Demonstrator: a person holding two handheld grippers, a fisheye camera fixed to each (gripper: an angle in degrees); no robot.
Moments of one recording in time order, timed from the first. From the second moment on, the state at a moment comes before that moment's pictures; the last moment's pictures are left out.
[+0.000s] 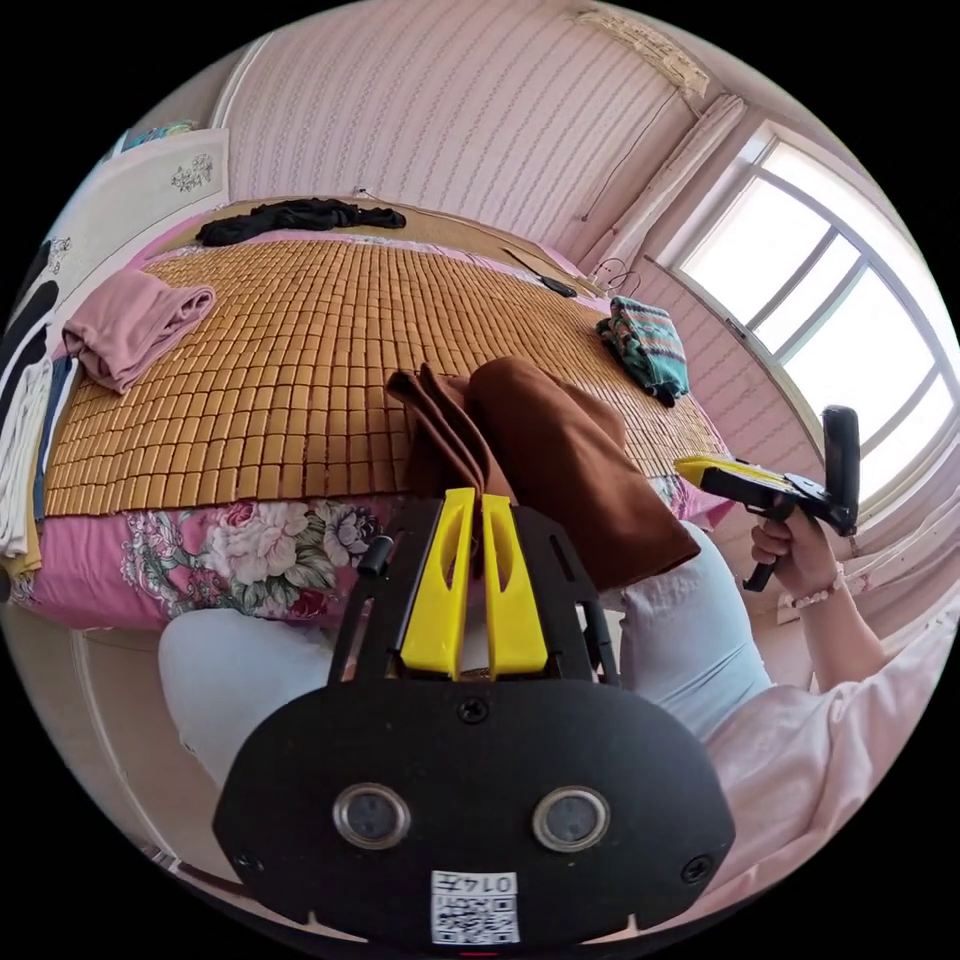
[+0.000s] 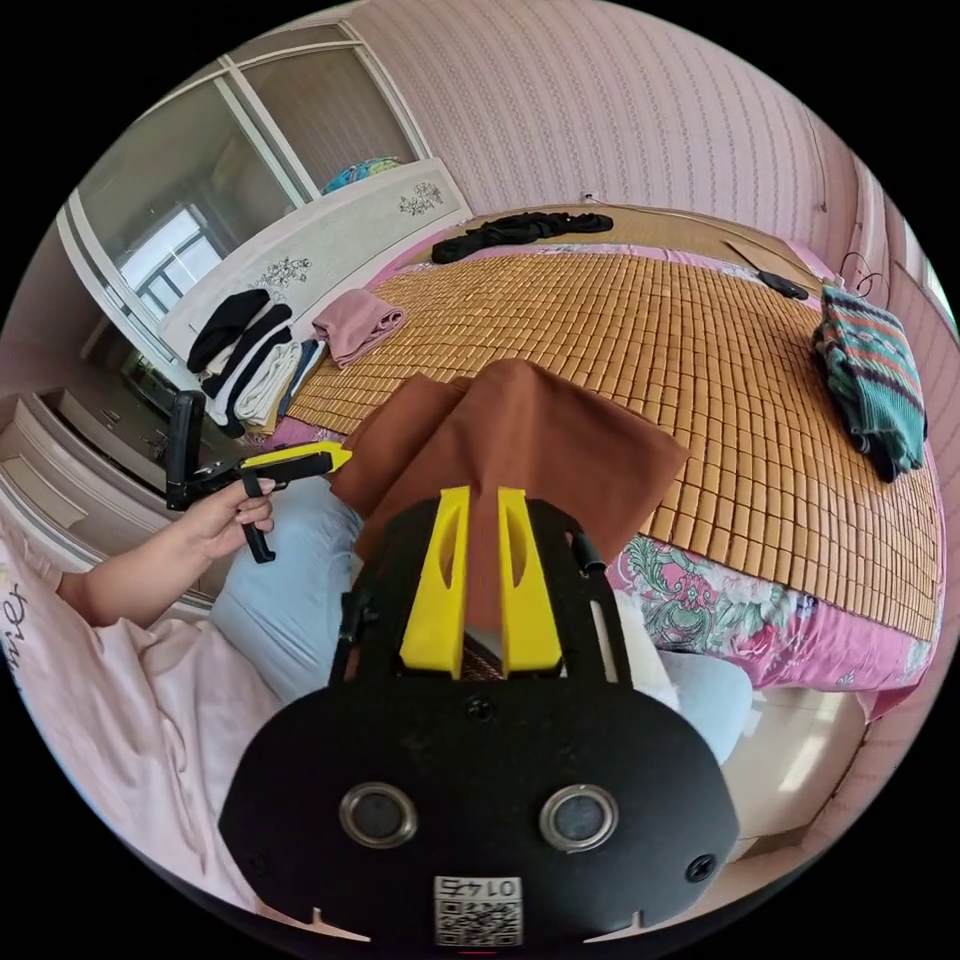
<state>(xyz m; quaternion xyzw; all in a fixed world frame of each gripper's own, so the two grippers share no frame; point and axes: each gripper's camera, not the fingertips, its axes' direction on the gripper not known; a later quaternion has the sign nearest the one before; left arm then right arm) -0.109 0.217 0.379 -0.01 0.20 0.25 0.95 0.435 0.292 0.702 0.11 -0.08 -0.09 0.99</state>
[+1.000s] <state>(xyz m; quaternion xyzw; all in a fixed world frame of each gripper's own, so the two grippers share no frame) -0.171 0.215 0.349 0.01 0.13 0.29 0.95 0.325 0.299 0.826 0.03 0.07 -0.15 0.99</state>
